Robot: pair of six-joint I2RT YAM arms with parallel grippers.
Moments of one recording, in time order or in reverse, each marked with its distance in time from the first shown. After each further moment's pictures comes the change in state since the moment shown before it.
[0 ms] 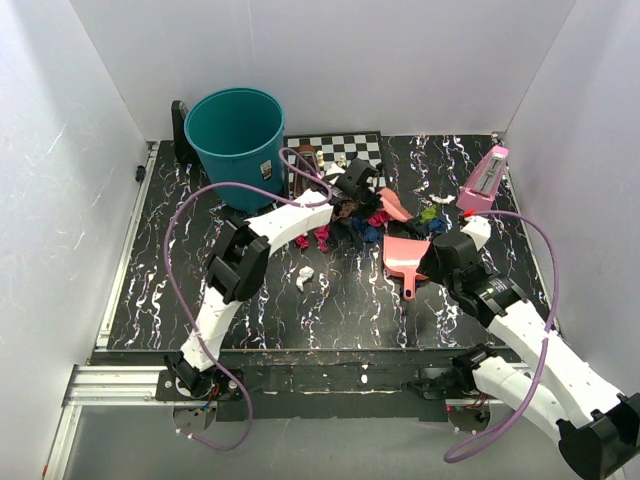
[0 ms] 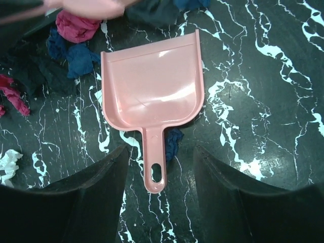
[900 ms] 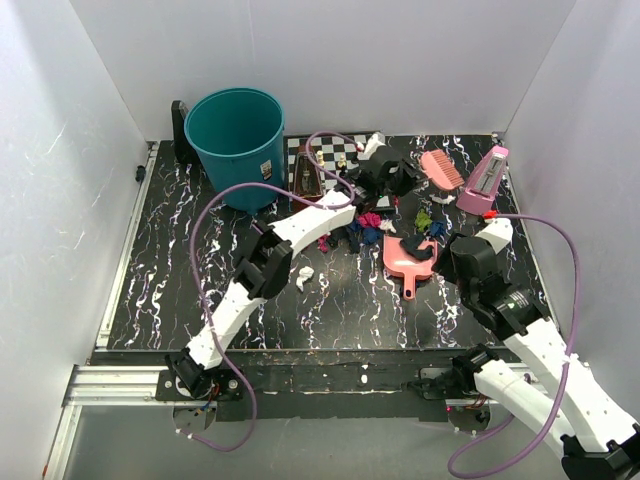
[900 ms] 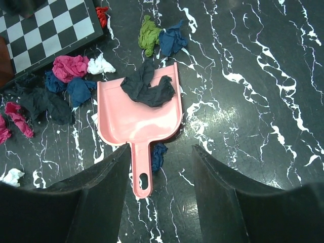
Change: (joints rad) left arm -0.063 0.101 0.203 0.301 0.061 0.249; right arm 0.000 -0.138 0.051 -0.081 0.121 -0.046
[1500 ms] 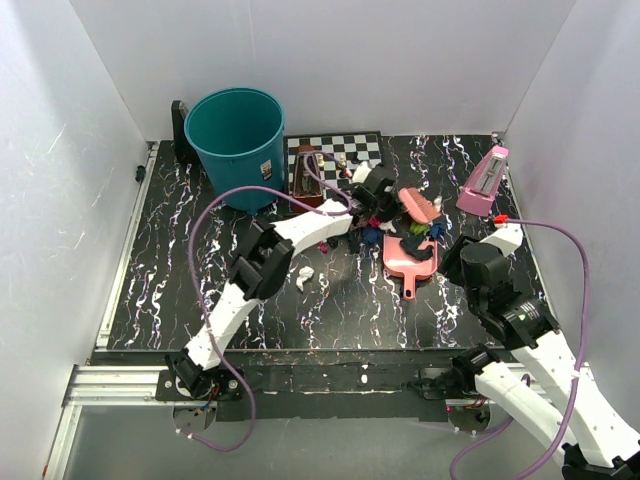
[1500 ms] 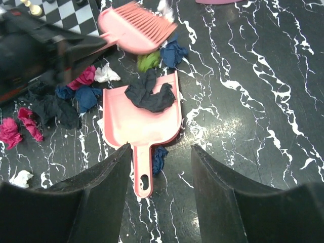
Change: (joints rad) left arm -0.001 0.122 -0.002 -0.107 -0.028 -0.040; right arm -0.001 -0.086 0.001 -0.009 0.011 -0.024
